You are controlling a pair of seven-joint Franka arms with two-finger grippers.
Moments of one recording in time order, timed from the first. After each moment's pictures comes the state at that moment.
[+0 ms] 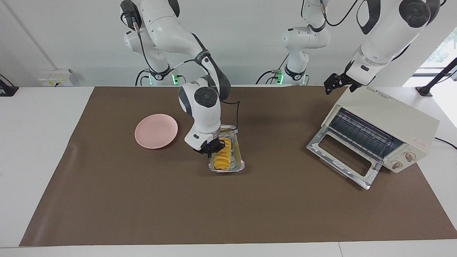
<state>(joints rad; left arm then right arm) -0.05 0.00 -0.08 -1.60 -0.01 1.37 -0.16 0.43 0.50 0.01 -1.53 -0.03 2.03 0.39</state>
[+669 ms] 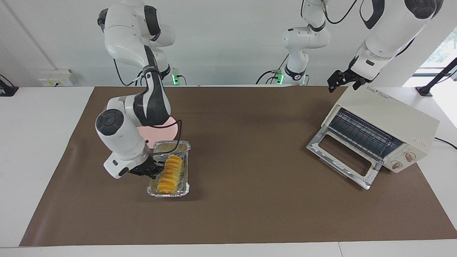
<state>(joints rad) -0.04 -0.03 -0.08 -1.60 -0.01 1.38 -0.16 0.08 0.61 0.01 -1.35 0.04 1.97 0.05</state>
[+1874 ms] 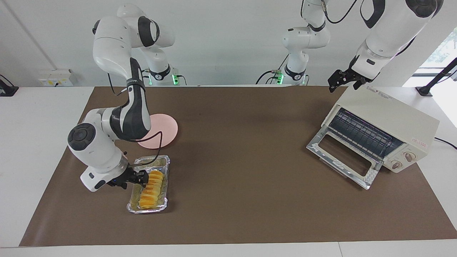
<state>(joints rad) -0.04 -0.03 -0.08 -1.60 -0.01 1.38 -0.16 0.03 0.69 0.01 -1.22 0.04 1.92 -0.03</state>
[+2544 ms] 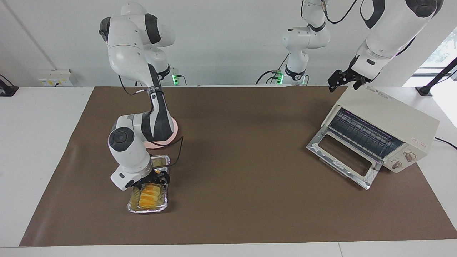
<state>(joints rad) -0.04 -0.03 -0.08 -1.60 -0.01 1.38 -0.16 0.10 0.67 0.01 -1.44 -0.03 2.16 0.06</state>
